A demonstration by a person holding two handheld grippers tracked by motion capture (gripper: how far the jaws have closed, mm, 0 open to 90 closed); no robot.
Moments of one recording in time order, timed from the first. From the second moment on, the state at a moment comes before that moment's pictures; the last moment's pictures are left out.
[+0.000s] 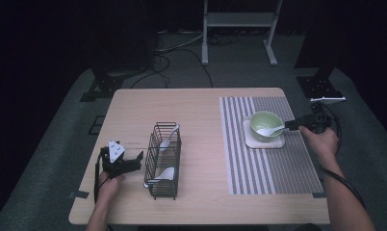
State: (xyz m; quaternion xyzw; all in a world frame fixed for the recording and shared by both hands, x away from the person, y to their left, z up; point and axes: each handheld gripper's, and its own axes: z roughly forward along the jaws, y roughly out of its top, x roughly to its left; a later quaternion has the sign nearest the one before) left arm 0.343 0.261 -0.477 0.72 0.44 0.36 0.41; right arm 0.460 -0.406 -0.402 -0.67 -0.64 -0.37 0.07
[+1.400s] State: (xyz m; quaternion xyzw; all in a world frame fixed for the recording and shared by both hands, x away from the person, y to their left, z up) left arm 0.341 0.261 -0.477 0.72 0.43 0.37 0.40; right arm 0.419 -0.379 -0.427 -0.62 -0.68 -0.37 0.07
